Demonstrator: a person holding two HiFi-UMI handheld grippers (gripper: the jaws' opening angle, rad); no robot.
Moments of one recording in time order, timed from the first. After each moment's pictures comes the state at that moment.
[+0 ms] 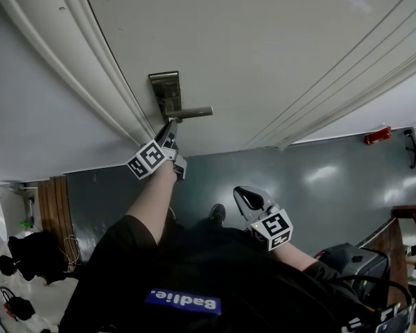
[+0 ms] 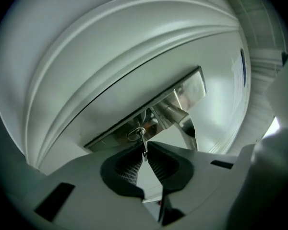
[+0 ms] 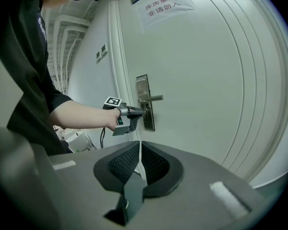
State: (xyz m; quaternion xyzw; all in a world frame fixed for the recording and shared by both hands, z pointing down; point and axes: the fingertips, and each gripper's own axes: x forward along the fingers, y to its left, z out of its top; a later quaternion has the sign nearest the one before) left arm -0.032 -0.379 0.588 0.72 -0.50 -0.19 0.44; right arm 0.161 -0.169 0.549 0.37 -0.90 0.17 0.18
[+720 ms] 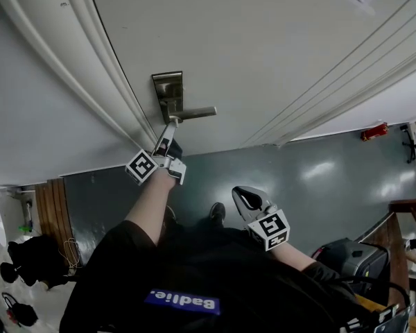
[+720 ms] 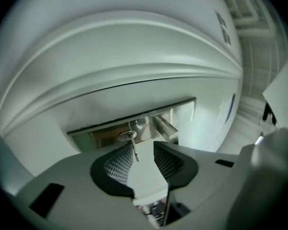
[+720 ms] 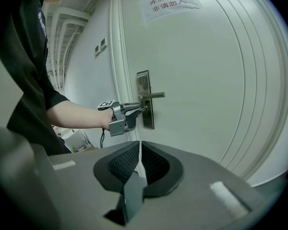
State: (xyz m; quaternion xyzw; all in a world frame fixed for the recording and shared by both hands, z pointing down) left arm -0.039 -0.370 0.571 0.70 -0.36 -0.37 0.49; right arm 0.143 -0.171 0.557 0.39 -0.89 0.16 0.20
